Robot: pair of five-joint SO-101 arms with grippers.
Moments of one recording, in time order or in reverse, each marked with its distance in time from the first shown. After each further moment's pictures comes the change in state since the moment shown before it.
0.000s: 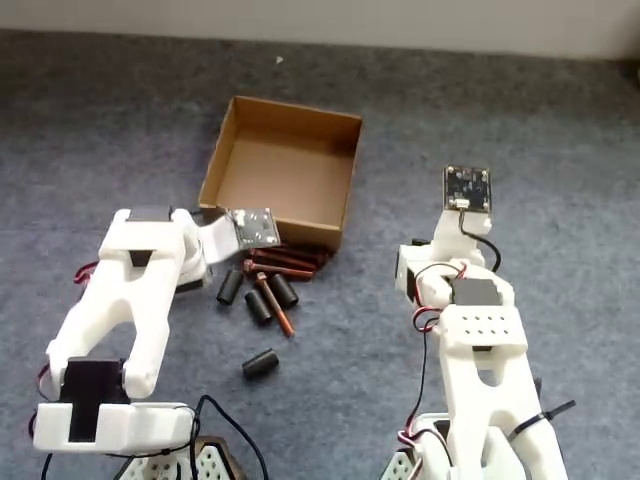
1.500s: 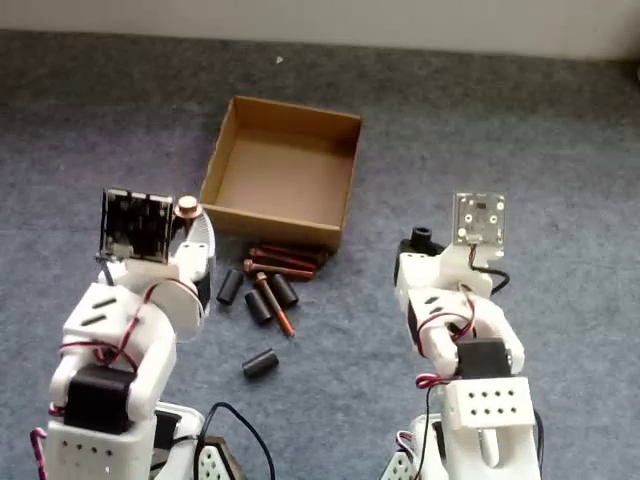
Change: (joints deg) left arm 9.8 -73.1 15.9 -1.4 73.2; right arm -3.3 -28.8 10.4 0.0 0.0
